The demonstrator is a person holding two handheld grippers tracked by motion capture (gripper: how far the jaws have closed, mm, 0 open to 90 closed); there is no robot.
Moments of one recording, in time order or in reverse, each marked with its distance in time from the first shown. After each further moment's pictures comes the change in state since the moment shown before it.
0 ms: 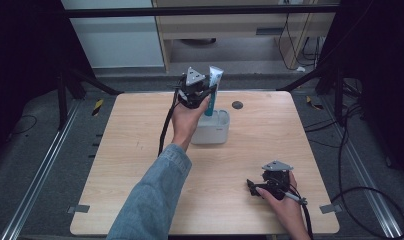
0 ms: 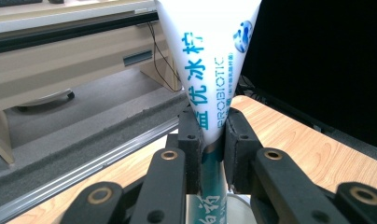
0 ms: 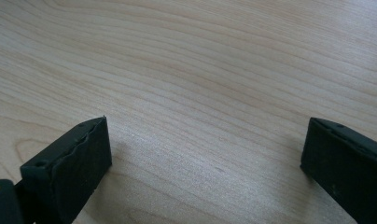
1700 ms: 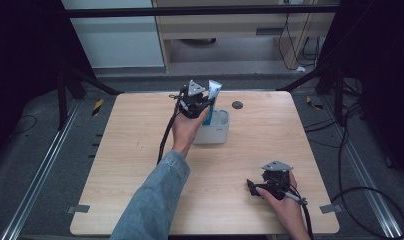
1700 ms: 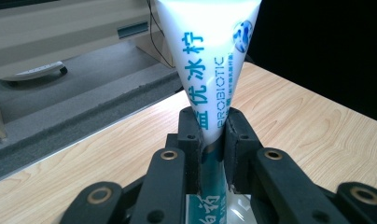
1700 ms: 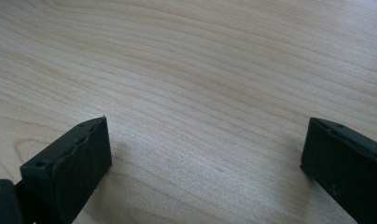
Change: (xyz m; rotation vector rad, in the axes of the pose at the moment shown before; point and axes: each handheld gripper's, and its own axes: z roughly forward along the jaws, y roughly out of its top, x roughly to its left) left arm 0.004 -0.040 0.016 0.090 -0.012 -0.010; right arm 0.000 0.000 0.000 -0.001 0.000 -0.002
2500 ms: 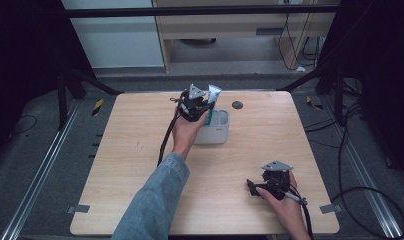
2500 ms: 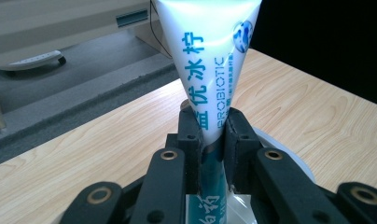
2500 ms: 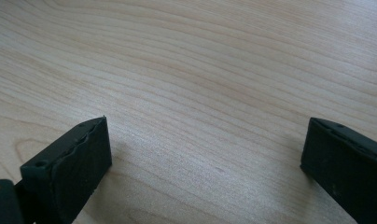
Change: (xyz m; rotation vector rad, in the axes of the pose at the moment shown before) left arm 0.001 -0.013 0.007 0.038 0.004 0.000; right arm 0.000 0.000 0.000 0.000 0.001 0.000
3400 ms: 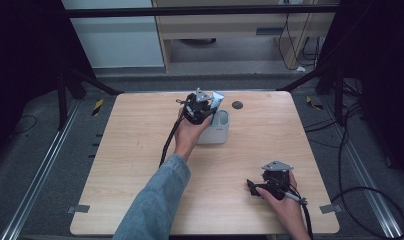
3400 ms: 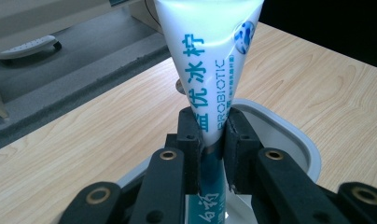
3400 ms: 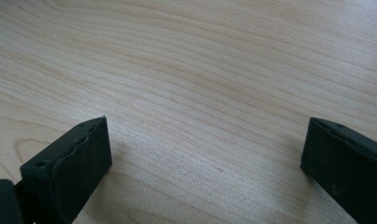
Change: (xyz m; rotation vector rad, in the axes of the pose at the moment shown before) left arm -0.009 -0.007 0.013 0.094 -0.004 0.043; right arm 0.000 0.000 0.000 0.000 0.000 0.000
